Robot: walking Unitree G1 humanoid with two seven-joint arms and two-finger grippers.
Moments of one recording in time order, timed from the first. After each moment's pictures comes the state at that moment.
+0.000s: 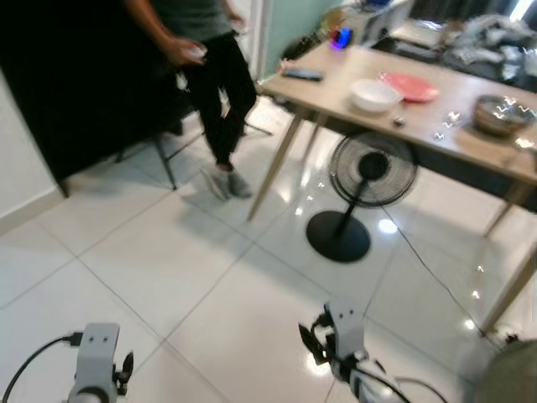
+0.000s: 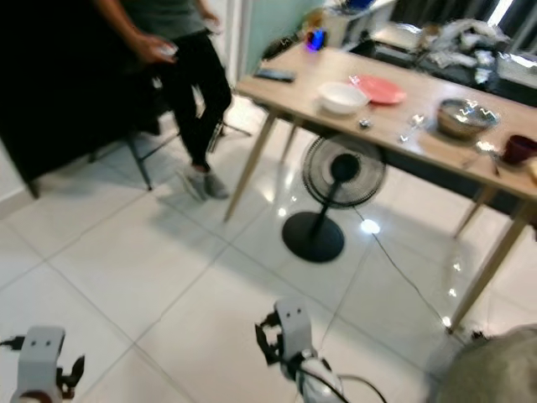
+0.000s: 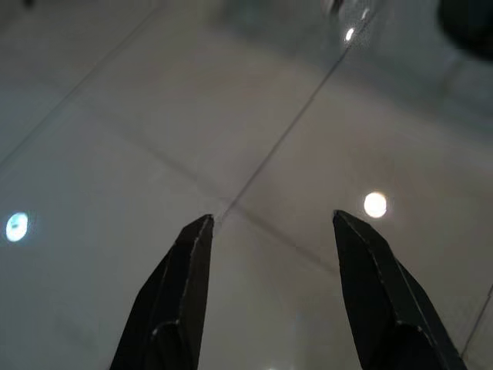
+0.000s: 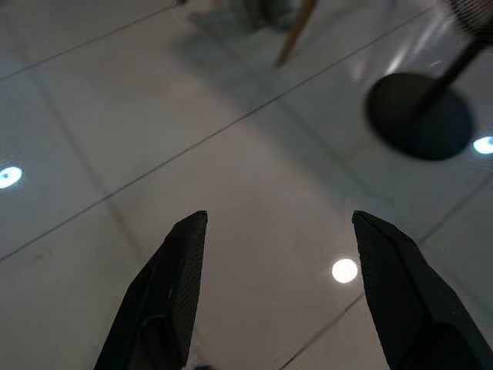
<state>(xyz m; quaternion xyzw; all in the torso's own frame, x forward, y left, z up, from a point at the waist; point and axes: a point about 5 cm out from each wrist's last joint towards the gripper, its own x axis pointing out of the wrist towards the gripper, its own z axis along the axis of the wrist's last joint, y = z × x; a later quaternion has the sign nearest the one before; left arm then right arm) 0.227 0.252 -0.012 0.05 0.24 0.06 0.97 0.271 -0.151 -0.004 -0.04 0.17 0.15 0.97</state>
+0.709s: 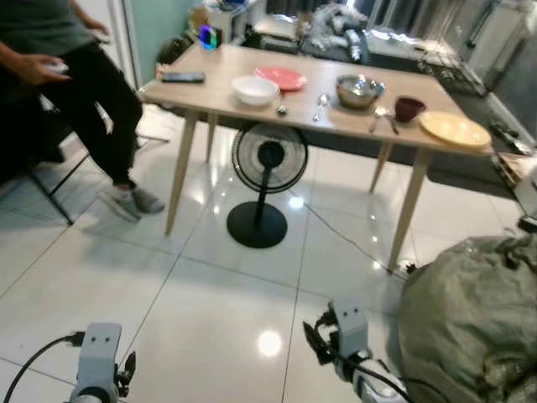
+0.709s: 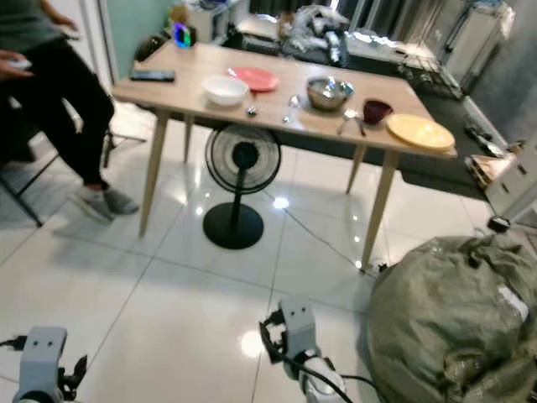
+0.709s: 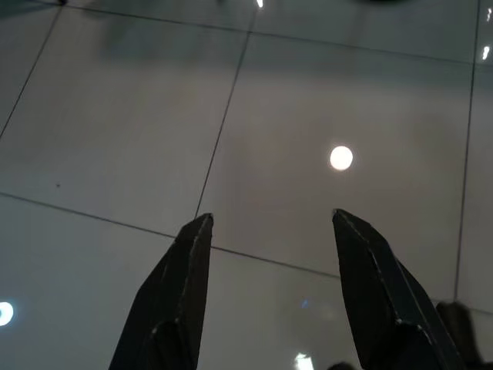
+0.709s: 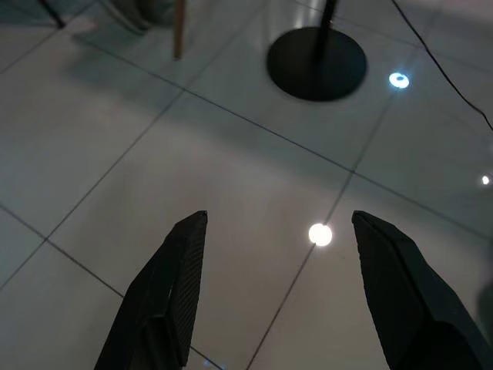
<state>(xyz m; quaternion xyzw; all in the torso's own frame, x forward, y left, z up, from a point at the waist) 0.217 0.259 -0.020 0.06 0.26 0.07 0.96 0.269 -0.143 -0.005 -0.03 0.17 0.16 0.97</state>
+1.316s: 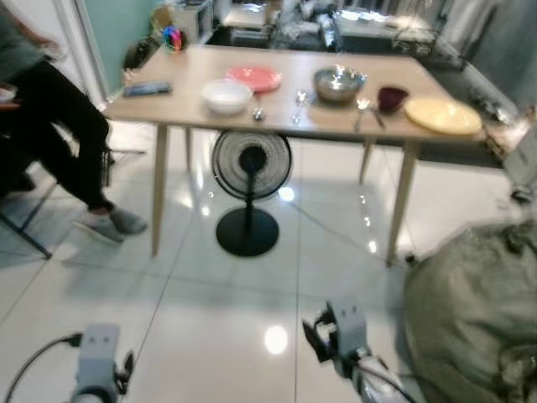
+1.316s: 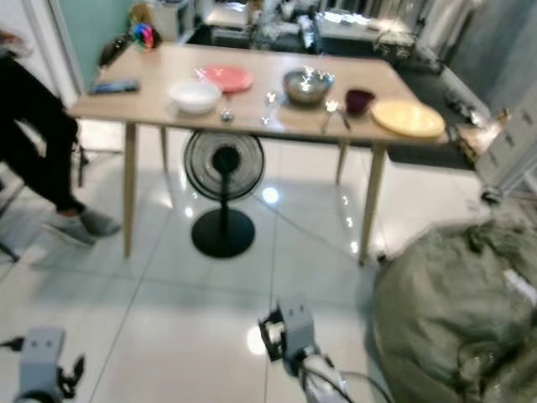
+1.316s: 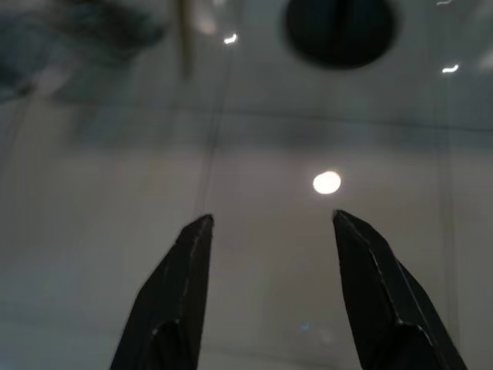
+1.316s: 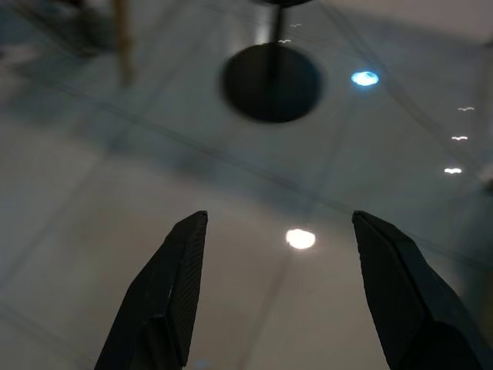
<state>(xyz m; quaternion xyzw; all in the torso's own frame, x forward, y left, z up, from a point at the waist) 0.229 0.249 -0.012 0.06 0.23 0.06 0.97 0.271 -0.153 -0.004 -0.04 0.16 0.14 0.98</state>
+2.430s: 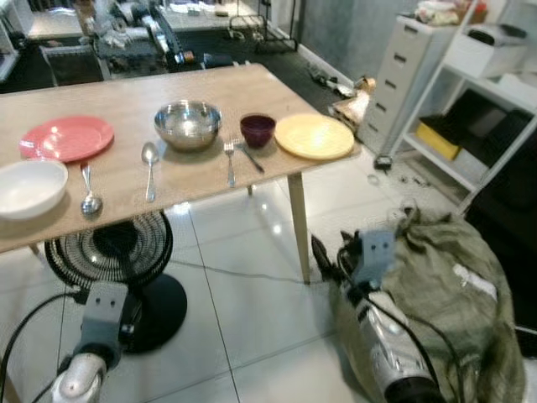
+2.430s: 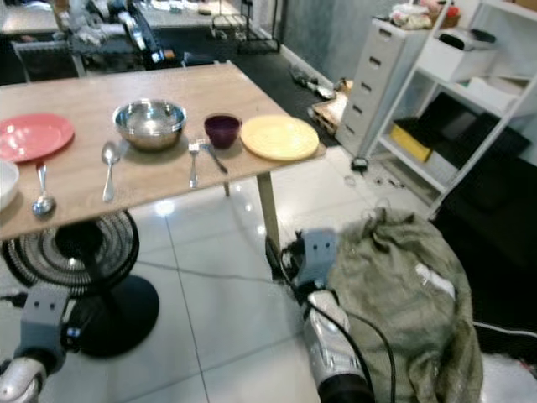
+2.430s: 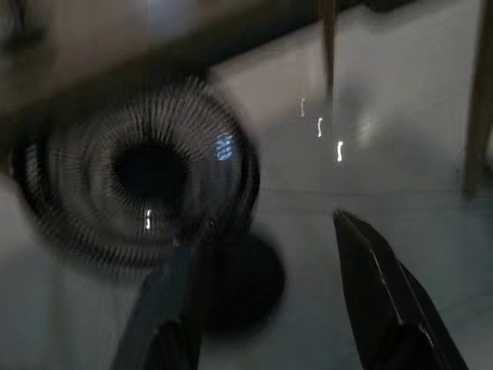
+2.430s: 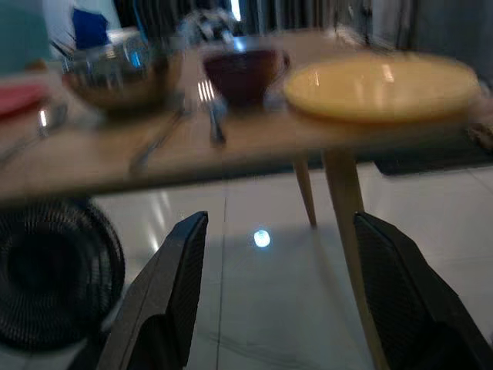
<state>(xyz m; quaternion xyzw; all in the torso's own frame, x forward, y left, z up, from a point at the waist) 0.270 0.234 0.071 0.11 0.06 0.01 0.99 0.335 -0.137 0.128 0.06 -0.09 0.14 0.98</state>
